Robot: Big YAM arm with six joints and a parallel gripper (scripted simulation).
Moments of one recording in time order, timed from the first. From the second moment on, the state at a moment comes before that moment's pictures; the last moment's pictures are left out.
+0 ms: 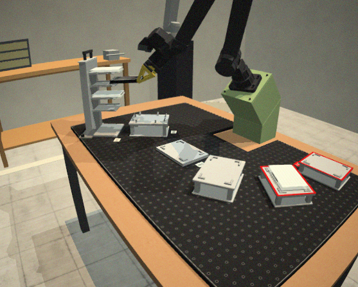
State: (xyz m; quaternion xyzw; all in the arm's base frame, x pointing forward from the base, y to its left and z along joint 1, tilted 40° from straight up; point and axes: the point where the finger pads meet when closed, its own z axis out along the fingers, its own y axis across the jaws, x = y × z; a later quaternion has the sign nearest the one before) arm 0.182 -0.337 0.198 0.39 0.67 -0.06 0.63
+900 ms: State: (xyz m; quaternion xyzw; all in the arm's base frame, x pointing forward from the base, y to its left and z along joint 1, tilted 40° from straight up) arm 0.192 -0.349 0.201 0.39 0.67 -0.06 0.63
